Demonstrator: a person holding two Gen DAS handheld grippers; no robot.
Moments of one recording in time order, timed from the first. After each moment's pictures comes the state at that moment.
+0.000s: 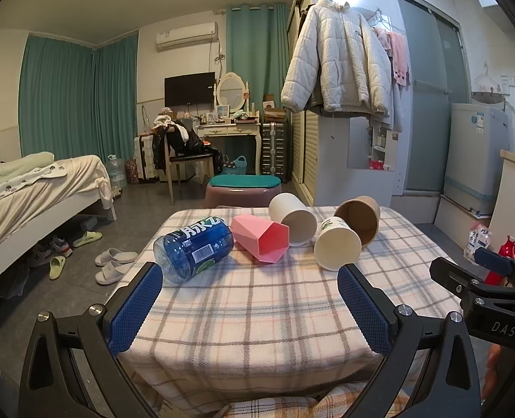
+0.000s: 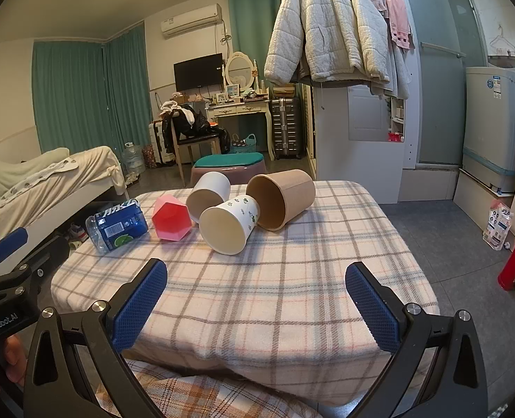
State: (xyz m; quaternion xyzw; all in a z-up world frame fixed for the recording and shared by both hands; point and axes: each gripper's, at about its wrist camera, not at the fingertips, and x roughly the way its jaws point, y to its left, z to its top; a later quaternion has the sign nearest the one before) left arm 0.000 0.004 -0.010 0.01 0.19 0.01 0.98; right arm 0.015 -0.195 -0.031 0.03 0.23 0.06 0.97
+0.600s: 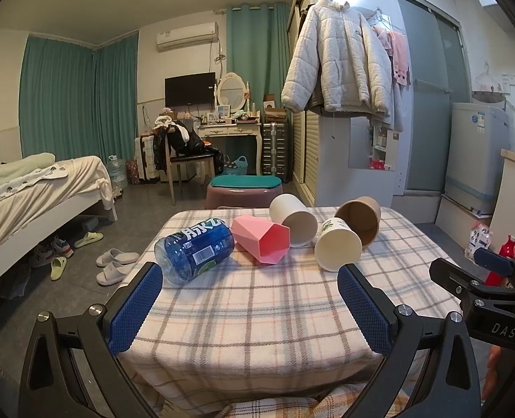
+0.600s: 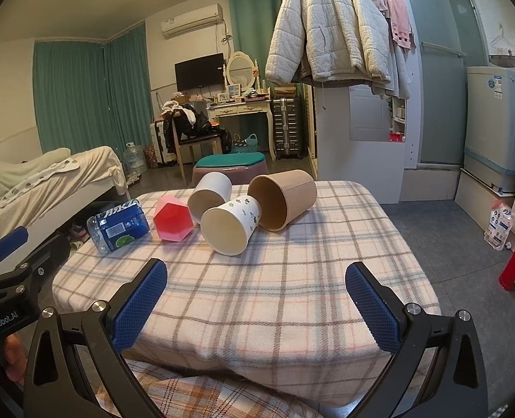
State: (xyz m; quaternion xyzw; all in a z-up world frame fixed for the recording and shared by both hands) left arm 0.000 0.005 -0.012 0.00 0.19 0.01 0.98; right arm 0.015 -0.195 -0.031 0.03 0.22 0.06 0.97
